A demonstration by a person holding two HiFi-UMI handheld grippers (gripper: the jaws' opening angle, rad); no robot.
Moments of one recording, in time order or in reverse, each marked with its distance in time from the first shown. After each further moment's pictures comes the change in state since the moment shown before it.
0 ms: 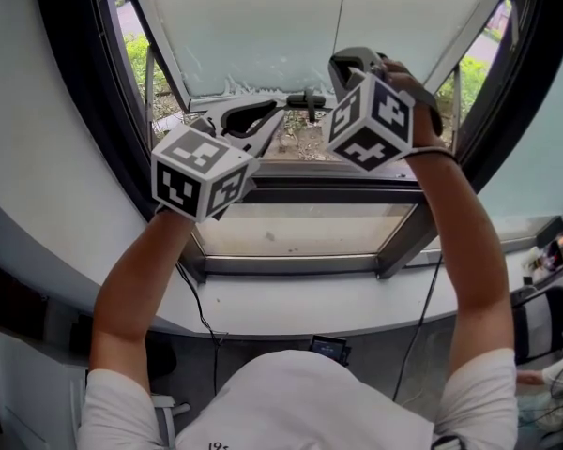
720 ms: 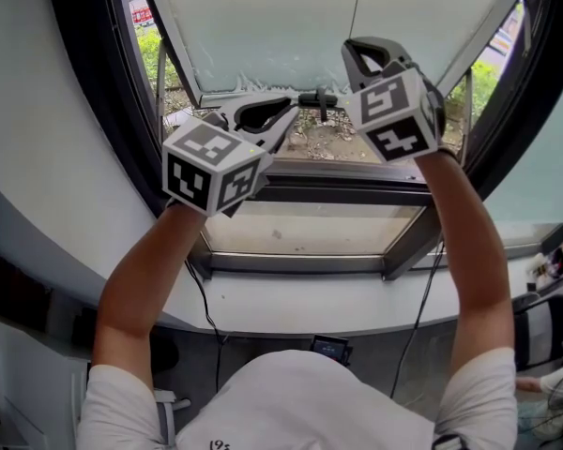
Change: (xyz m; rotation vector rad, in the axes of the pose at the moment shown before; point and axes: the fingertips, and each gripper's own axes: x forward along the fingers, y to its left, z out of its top) left arm 0.001 0.002 0.001 -0.046 -0.015 -0.011; right arm -0.002 -0.027 0.017 0.294 -0.194 -0.053
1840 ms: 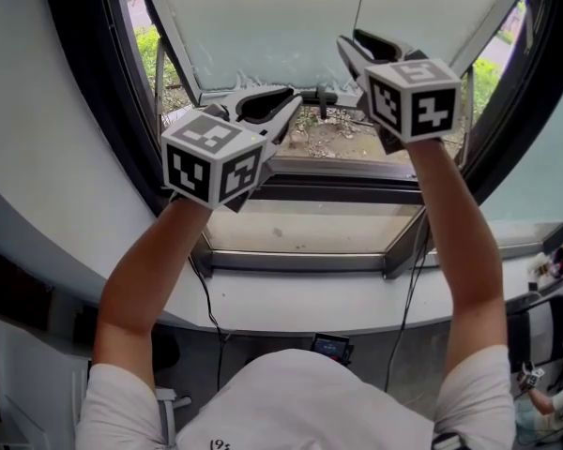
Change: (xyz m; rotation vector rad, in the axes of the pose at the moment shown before) left arm 0.008 0.003 0.011 -0.054 -0.031 0.014; right arm 0.008 -0.012 -0.006 0.525 -0.108 0.126
